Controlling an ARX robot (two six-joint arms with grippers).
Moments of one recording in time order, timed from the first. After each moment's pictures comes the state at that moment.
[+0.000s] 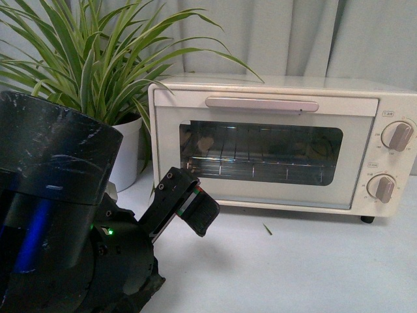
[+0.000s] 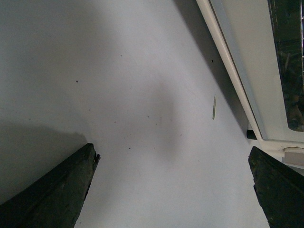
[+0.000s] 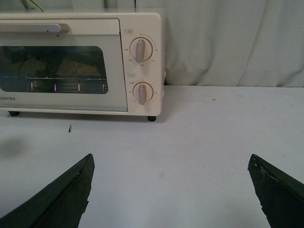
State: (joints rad) left arm -0.49 1.70 0.74 0.47 -0.03 -1.11; right arm 0.00 0.00 0.01 0.00 0.00 0.00
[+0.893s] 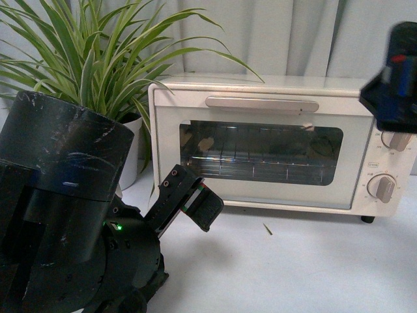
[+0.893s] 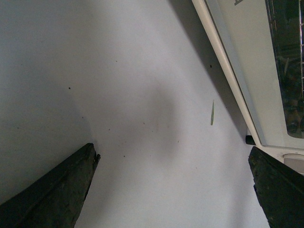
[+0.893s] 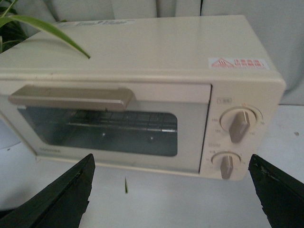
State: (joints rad) left arm -0.50 1.72 0.76 0.47 -0.04 -1.12; right arm 0.36 1.18 0.70 0.31 0.26 0.13
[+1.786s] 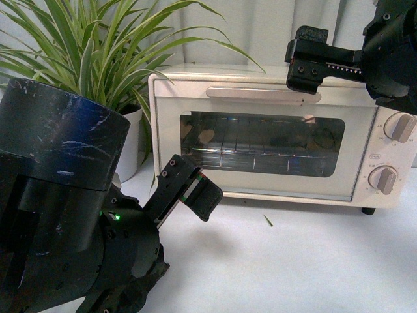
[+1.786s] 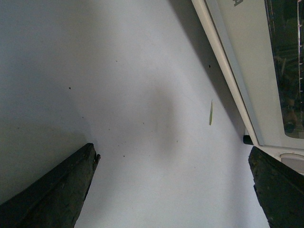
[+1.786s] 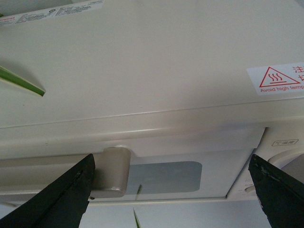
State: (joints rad) left arm -0.50 1.72 0.75 0.48 -0.03 -1.13; right arm 0.37 1.56 1.13 0.07 0.36 0.32
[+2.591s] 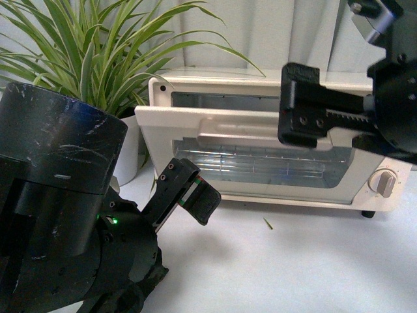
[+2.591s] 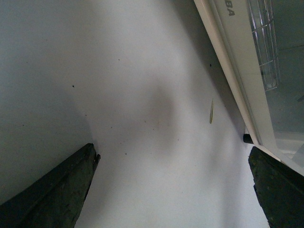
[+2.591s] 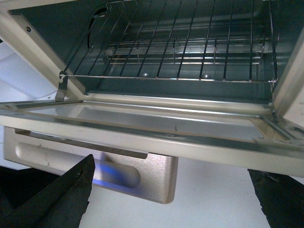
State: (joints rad) left arm -0.49 1.71 0.75 0.47 -0.03 -1.13; right arm 0.39 1.33 0.80 0.11 0.07 0.30
